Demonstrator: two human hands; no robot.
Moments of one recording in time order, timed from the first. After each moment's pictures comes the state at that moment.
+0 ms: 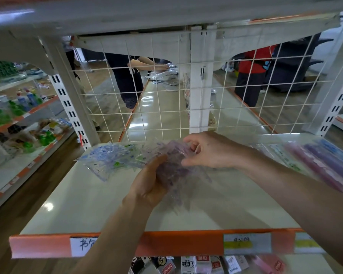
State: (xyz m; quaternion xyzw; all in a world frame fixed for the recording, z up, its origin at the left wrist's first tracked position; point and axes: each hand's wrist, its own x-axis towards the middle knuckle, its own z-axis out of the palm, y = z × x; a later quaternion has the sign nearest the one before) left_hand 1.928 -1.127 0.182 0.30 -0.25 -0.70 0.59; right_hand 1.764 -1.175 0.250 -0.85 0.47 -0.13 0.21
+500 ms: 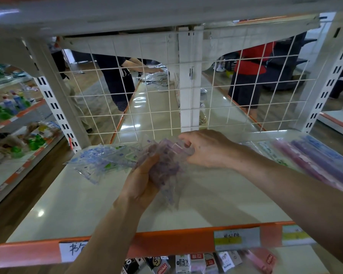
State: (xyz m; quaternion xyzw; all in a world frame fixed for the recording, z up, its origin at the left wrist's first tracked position) left_hand 1.924 -1.125 0.184 0.29 -0.30 -0.65 0.63; right_hand 1.756 -1.172 0.254 -0.88 0.46 -0.09 0.04
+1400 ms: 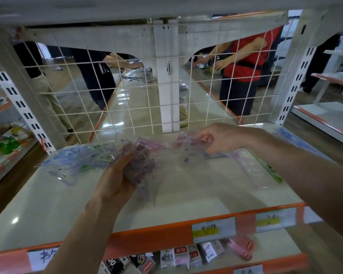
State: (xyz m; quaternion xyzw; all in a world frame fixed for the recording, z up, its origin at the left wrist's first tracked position) left_hand 1.926 -1.125 0.183 0.34 -0.31 -0.62 0.63; right_hand 1.671 -1.208 0.246 -0.83 0.53 -0.01 0.18
